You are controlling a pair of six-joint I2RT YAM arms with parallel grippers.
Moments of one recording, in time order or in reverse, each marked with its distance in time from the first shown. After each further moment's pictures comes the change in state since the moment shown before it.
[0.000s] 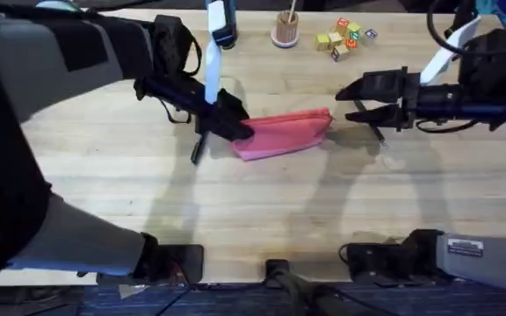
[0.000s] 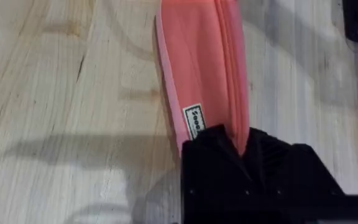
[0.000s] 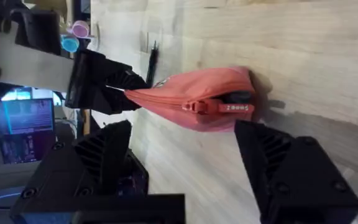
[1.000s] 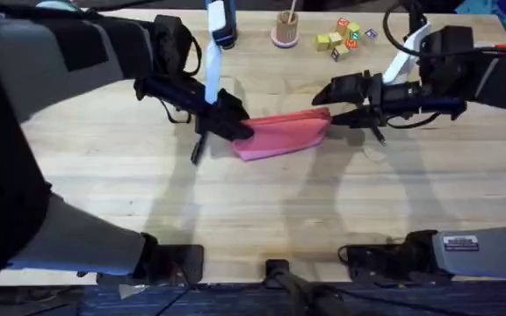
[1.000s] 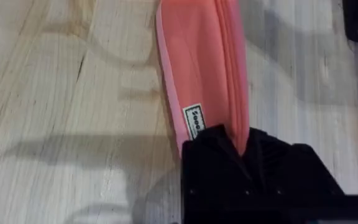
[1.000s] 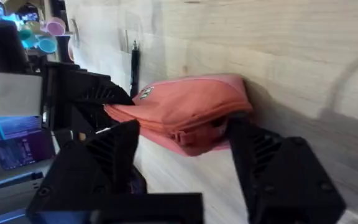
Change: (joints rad) left arm 0.000 0.000 0.000 0.000 0.000 0.000; right arm 0.163 0.107 0.001 0.186 0.109 0.214
